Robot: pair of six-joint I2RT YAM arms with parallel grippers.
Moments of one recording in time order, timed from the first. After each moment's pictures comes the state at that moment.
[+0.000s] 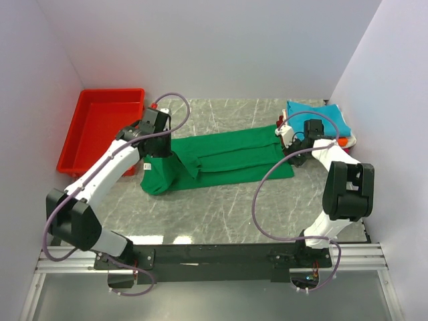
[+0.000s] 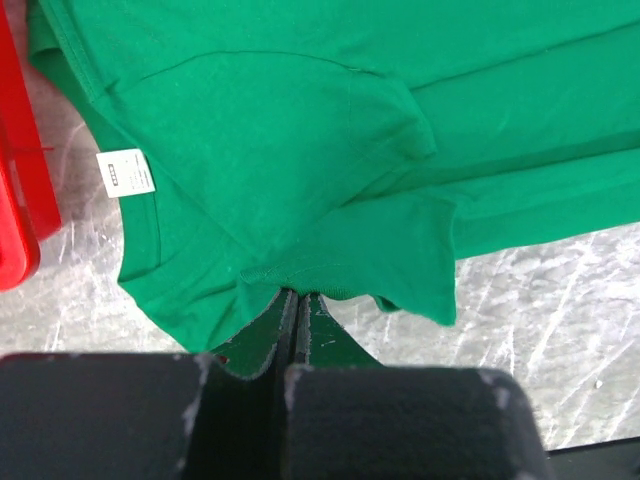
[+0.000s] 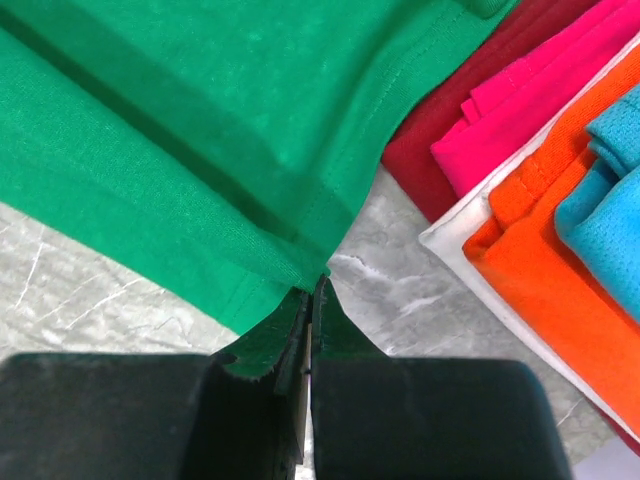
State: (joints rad) left arm -0.43 1.43 1.30 -0.78 -0.12 -0.39; right arm -0.10 1.66 1.07 -0.53 -0.32 -0.83
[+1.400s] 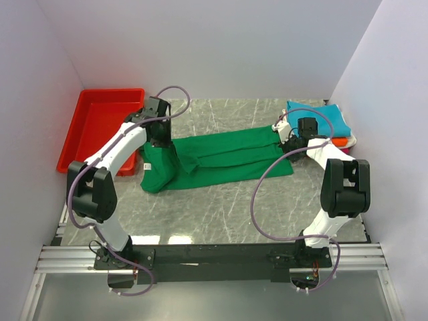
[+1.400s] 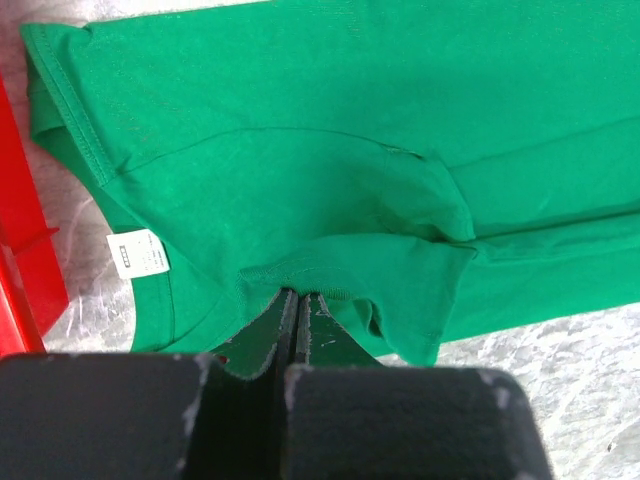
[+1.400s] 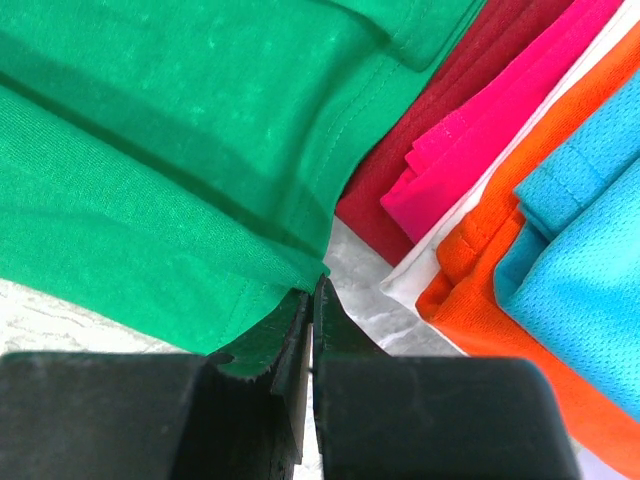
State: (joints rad) left arm -0.32 1.70 1.45 -0.74 -0.05 -0.33; right arm -0.04 1.71 1.08 -0.40 -0.22 -0.73
